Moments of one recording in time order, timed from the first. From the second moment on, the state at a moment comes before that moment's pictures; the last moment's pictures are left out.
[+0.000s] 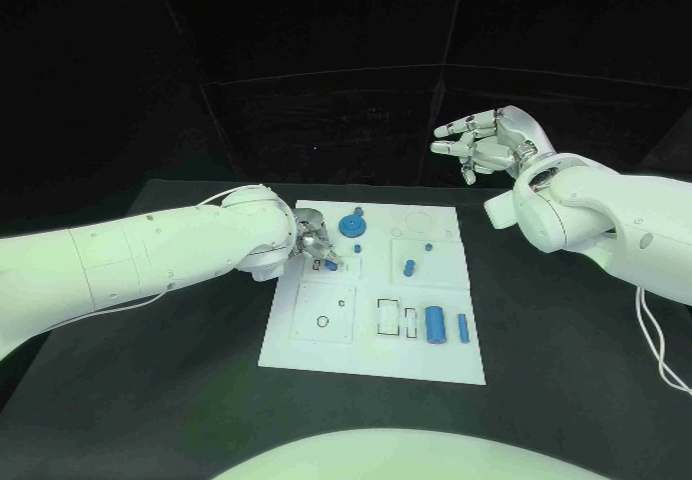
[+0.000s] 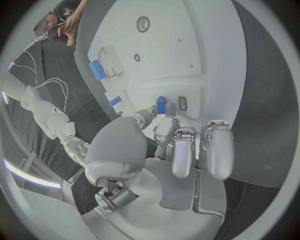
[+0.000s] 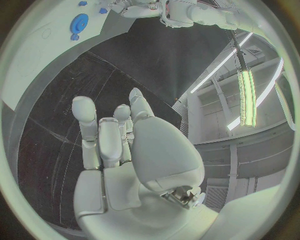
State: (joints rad) left arm 1.28 -0.66 -0.14 1.37 -1.06 0.06 -0.52; left_hand 1.10 -0.01 0.54 0.03 0.06 0.86 0.06 0.64 0.60 1.36 -0.02 1.21 1.16 1.47 -0.08 1.57 1.31 0.05 1.46 0.03 1.45 1.31; right arm 1.31 -0.77 -0.03 1.41 -0.56 -0.50 0.18; right_hand 1.46 0.09 -0.21 -0.02 0.20 0.98 0.15 0.14 0.07 1.09 0.06 1.04 0.82 1.46 -0.02 1.27 1.13 0.16 1.19 0.09 1.12 0.77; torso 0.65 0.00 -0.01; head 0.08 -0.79
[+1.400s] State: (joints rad) left arm 1.28 -0.61 -0.14 1.30 -1.06 0.14 -0.52; left_hand 0.94 -0.04 0.57 0.03 0.07 0.90 0.03 0.69 0.63 1.38 -0.03 1.21 1.17 1.47 -0.09 1.57 1.31 0.05 1.46 0.02 1.45 1.31; right arm 1.31 -0.75 -0.03 1.41 -0.56 -0.50 0.18; right_hand 1.45 0.10 -0.21 -0.02 0.20 0.97 0.15 0.14 0.07 1.08 0.06 1.02 0.80 1.46 -0.01 1.26 1.12 0.16 1.17 0.09 1.11 0.75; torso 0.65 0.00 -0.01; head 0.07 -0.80
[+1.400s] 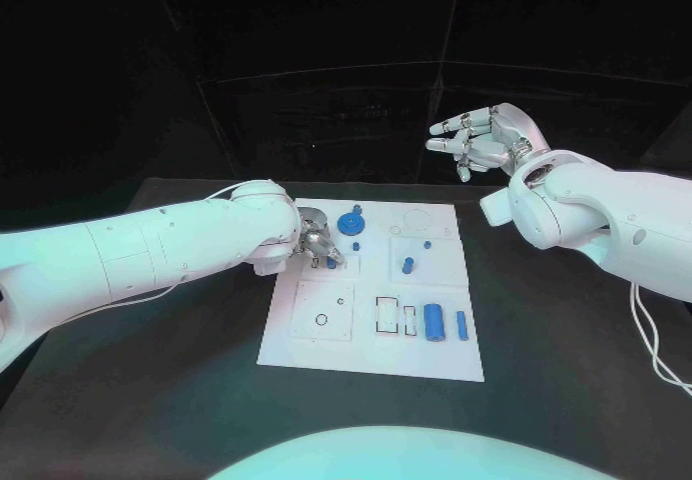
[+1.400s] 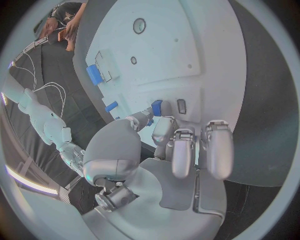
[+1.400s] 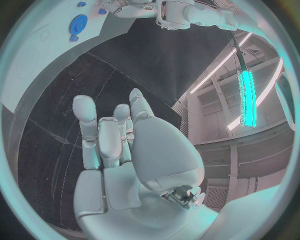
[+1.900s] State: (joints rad) left arm 1.27 -0.62 -0.14 1.29 -1.06 0.14 -0.52; left_hand 0.82 -0.10 0.35 0.15 0.05 0.92 0.03 0.70 0.64 1.38 -0.04 1.22 1.17 1.47 -0.09 1.57 1.31 0.05 1.47 0.02 1.45 1.31; right arm 1.31 -0.75 -0.03 1.40 -0.56 -0.50 0.18; right_hand 1.44 0.10 -0.21 -0.02 0.20 0.97 0.15 0.14 0.07 1.06 0.07 1.01 0.78 1.45 -0.01 1.25 1.10 0.16 1.16 0.09 1.11 0.74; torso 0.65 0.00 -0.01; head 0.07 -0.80
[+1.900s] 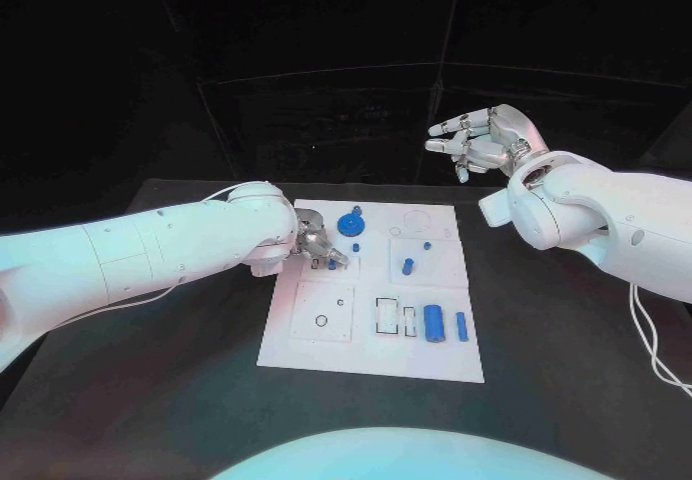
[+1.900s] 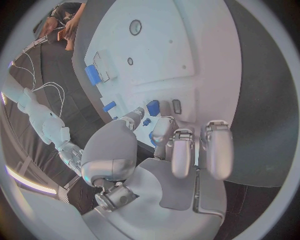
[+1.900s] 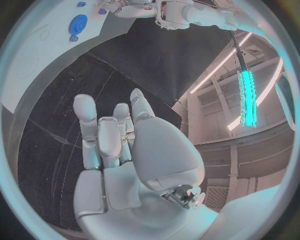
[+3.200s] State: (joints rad) left arm 1.34 -0.52 -0.01 0.97 -1.04 0.23 -0.52; left_hand 1.04 -0.03 0.07 0.20 0.05 0.88 0.07 0.55 0.51 1.31 -0.01 1.15 1.08 1.46 -0.08 1.57 1.31 0.05 1.46 0.03 1.37 1.29; right arm 1.31 -0.74 -0.03 1.39 -0.56 -0.49 0.18; right_hand 1.43 0.10 -0.21 -0.02 0.20 0.96 0.15 0.14 0.07 1.05 0.07 1.00 0.76 1.45 -0.01 1.25 1.09 0.16 1.15 0.10 1.10 0.73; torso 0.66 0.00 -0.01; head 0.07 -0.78
